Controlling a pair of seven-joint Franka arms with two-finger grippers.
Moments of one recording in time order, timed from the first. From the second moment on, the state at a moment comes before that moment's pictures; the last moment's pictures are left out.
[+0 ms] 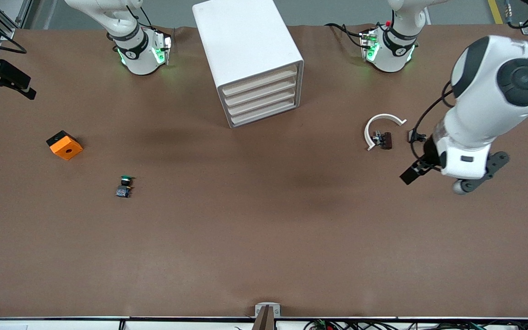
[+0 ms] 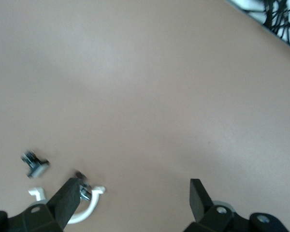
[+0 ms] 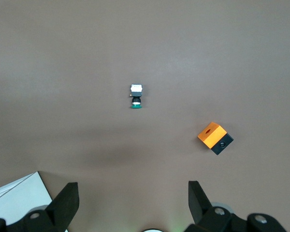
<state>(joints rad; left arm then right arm) 0.29 0.22 -0.59 -1.59 0.20 1.83 -0.89 -0.04 -0.15 -0.01 -1.63 0.02 1.48 0.03</state>
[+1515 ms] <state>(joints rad) 0.07 -0.17 -0.16 -1.67 0.04 1.54 -0.10 -0.04 -0.14 -0.01 -1.62 0.02 1.47 0.03</state>
